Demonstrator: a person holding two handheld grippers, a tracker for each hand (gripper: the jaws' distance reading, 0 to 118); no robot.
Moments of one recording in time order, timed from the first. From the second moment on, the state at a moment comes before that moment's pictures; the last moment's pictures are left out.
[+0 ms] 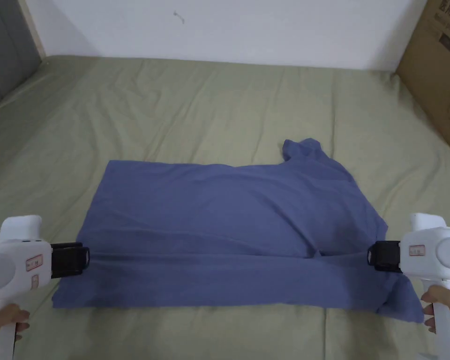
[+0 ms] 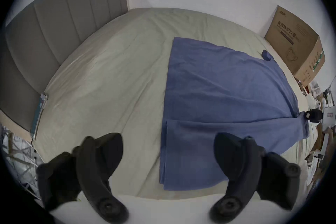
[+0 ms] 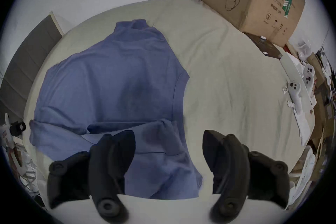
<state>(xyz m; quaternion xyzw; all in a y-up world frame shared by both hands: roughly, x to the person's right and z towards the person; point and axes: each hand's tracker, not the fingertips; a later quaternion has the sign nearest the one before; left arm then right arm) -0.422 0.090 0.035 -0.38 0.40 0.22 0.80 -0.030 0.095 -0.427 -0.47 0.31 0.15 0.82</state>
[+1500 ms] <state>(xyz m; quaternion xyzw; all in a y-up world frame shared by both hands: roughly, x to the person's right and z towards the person) -0.385 0.074 0.065 -0.41 0.39 0.24 0.79 0.036 0.062 -0.394 -0.49 0.30 0.12 0.81</state>
